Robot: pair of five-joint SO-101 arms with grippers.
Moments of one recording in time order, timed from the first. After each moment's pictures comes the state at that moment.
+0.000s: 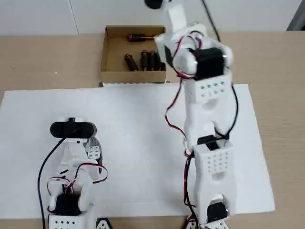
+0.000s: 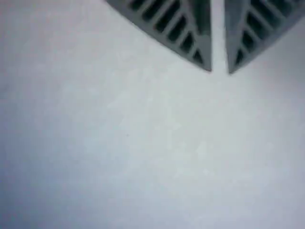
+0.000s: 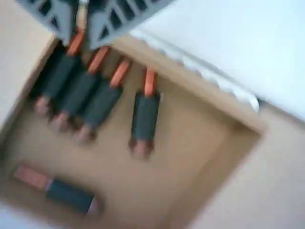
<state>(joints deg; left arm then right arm) -2.0 -103.4 95.0 55.8 6.3 -18.4 34.5 -91.9 96.5 7.4</state>
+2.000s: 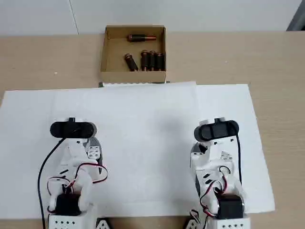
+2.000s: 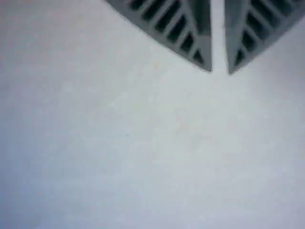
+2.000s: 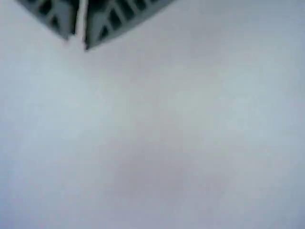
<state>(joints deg) -2.0 -103.4 95.0 55.8 6.3 -7.2 -102.8 86.9 64.7 -2.2</state>
